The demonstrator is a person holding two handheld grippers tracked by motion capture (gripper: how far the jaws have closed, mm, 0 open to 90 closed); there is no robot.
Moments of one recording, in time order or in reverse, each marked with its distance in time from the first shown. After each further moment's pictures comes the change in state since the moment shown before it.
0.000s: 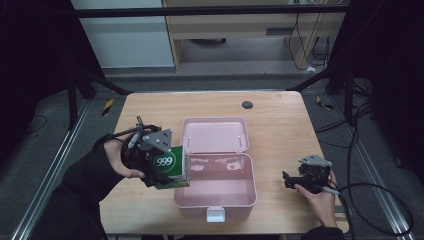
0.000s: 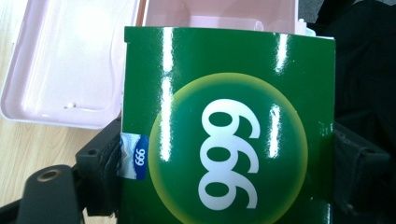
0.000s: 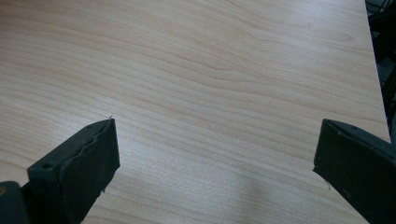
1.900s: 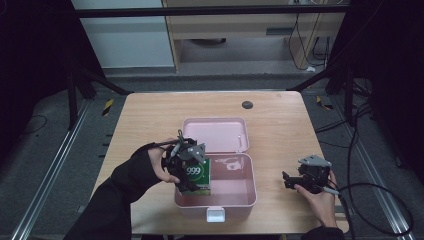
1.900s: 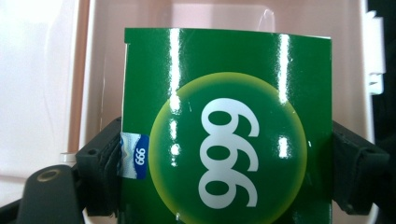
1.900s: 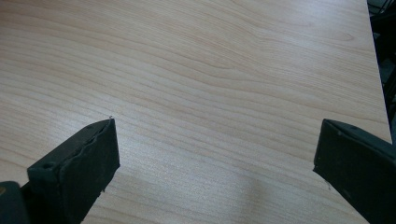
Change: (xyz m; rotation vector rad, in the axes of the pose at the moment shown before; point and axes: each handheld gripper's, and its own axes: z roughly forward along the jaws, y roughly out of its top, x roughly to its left) left arm 0.013 0.023 0.096 0.093 -0.083 0.045; right arm 0.000 -0.001 0.001 0.004 0.000 -0.007
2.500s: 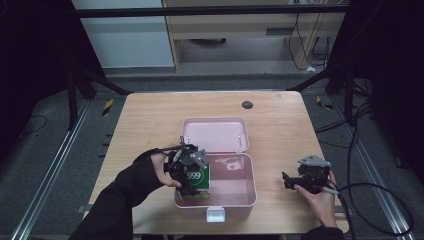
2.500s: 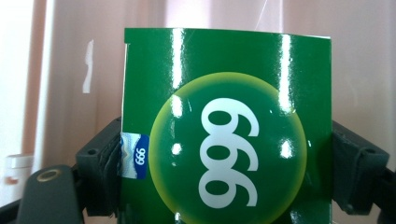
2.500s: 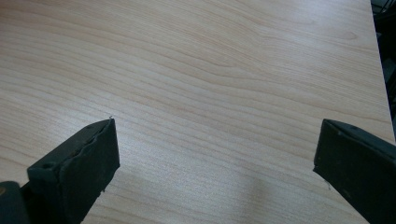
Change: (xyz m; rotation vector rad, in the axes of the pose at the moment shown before) left arm 0.001 -0.009 0.024 0.020 -0.015 -0.022; right arm 0.001 -0.001 0.001 0.003 0.004 -0.007
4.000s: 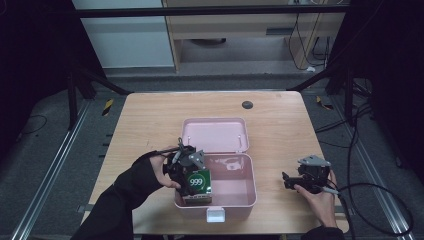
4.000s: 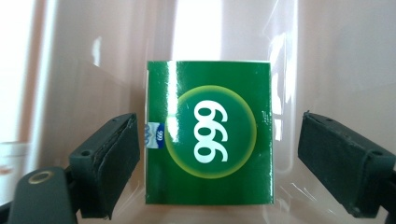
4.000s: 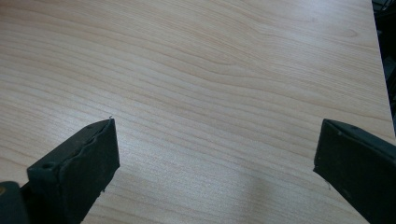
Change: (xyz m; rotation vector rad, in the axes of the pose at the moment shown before) left arm -0.001 -0.008 -0.002 -0.039 0.033 -0.013; right arm -0.001 0.000 0.001 0.007 0.000 0.004
